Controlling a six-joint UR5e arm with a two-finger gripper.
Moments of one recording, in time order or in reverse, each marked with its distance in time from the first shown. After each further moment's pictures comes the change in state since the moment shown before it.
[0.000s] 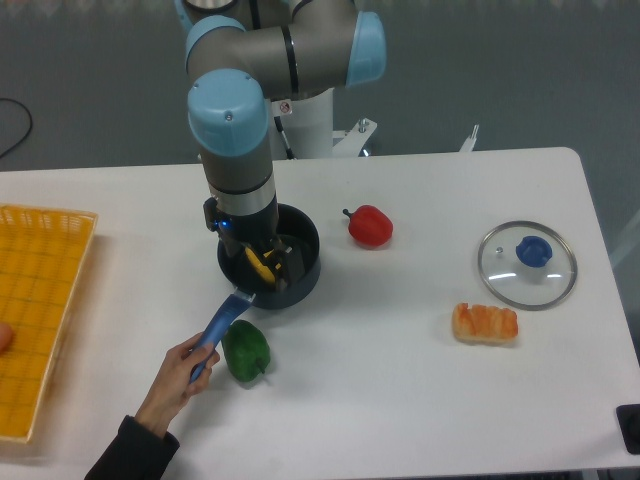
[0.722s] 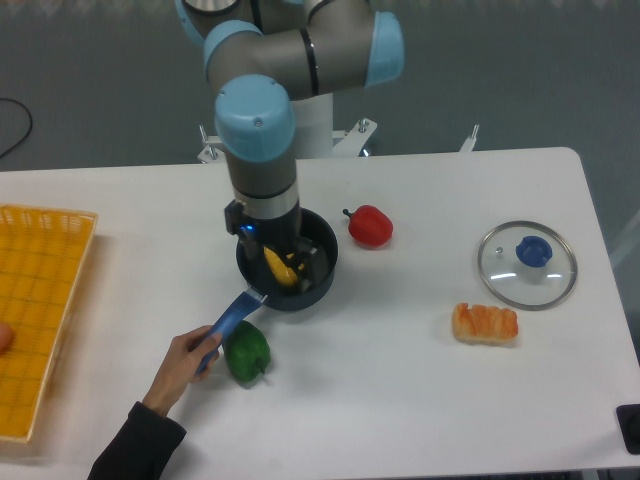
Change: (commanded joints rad) arm 0.100 -0.011 -0.009 -0.006 0.009 0.003
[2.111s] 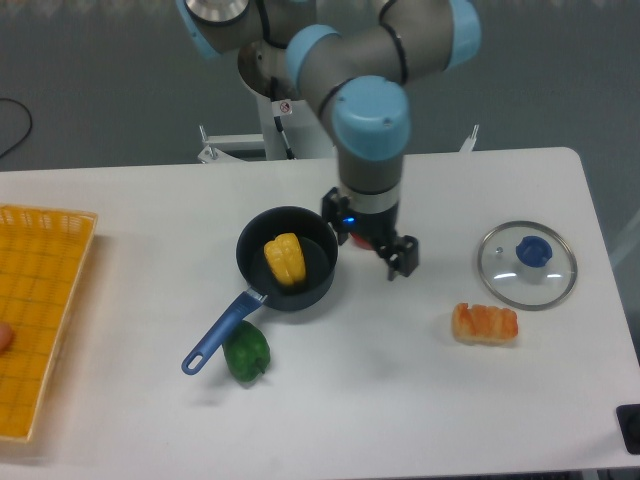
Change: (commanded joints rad) arm 0.241 -0.012 -0.034 -0.003 0.040 0.544
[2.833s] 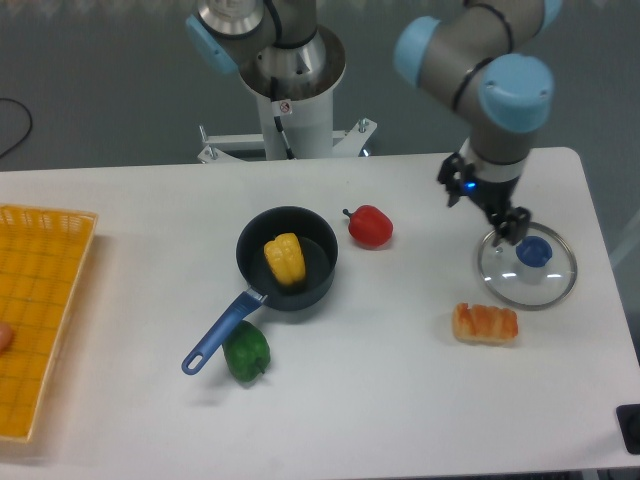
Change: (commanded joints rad) arm 0.310 -0.084 0.008 0.023 0.009 0.243
